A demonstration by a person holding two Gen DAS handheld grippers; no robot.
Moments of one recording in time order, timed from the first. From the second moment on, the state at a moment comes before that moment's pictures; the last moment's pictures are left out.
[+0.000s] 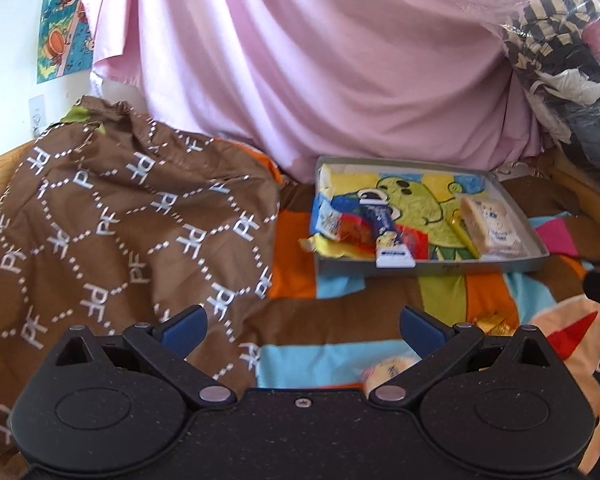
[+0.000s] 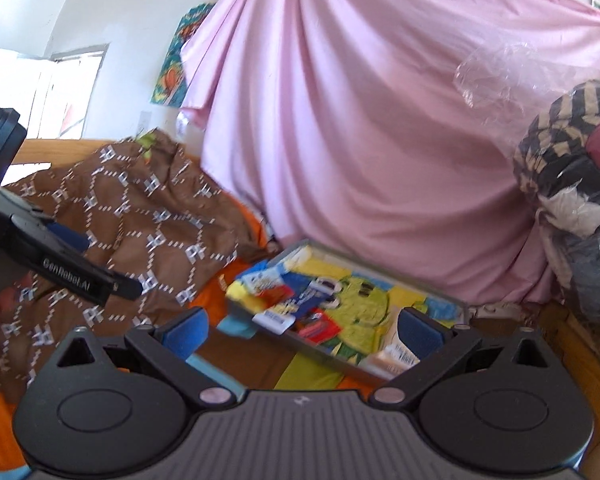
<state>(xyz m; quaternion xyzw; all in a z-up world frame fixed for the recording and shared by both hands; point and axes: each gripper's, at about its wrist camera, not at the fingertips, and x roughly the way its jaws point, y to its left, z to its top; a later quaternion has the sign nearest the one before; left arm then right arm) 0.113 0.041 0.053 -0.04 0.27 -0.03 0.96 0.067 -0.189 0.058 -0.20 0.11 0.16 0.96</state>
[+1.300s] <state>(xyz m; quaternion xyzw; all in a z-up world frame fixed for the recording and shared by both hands) 0.067 0.005 -0.036 0.12 0.43 -0.11 0.89 0.026 -0.171 -0.064 -0.26 0.34 0.24 0.87</state>
